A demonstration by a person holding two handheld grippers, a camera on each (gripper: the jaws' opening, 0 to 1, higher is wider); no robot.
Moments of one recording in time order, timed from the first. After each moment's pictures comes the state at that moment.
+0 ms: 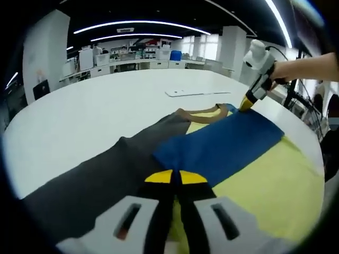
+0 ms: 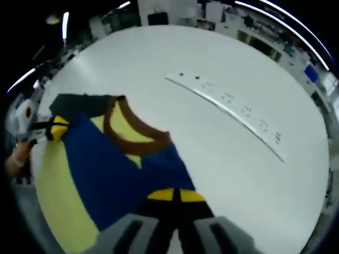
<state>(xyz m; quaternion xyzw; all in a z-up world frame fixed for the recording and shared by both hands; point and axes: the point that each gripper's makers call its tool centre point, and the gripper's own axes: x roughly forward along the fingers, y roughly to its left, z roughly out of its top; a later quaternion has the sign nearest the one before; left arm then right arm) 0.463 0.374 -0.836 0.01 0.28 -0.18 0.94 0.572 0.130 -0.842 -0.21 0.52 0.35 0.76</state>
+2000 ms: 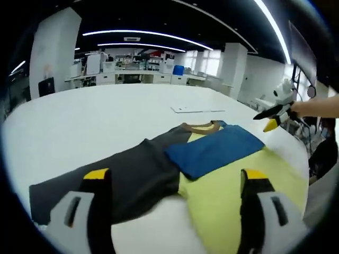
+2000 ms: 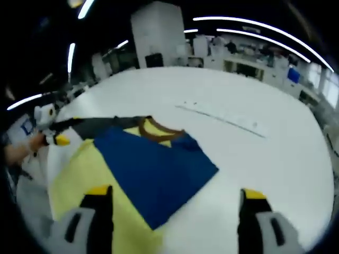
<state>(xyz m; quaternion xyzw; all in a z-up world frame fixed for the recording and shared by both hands) 0.396 0.426 -0.782 -0.03 0.24 -0.19 0.95 0.481 0.098 -0.789 -0.09 0.38 0.37 0.85</state>
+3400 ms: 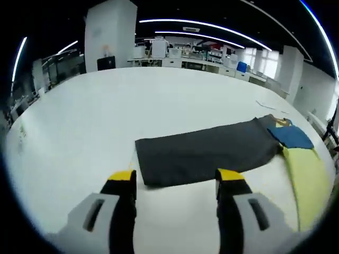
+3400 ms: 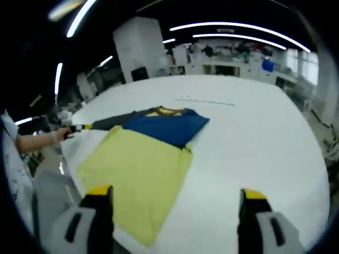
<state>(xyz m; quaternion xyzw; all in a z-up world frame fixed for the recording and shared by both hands) 0.330 0.649 -0.828 -0.09 0.29 0.06 0.95 0.296 0.017 -0.757 -0.03 0.37 0.30 0.88</state>
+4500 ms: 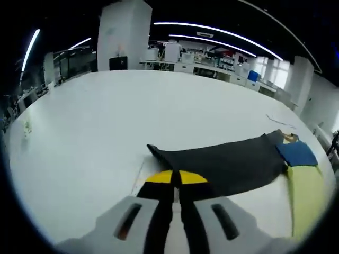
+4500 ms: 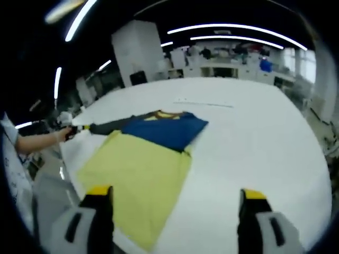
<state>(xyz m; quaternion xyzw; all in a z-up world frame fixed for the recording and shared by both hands) 0.355 0.653 -0.790 -0.09 0.25 0.07 0.96 0.306 0.020 -0.756 -0.01 0.36 0.29 0.89</state>
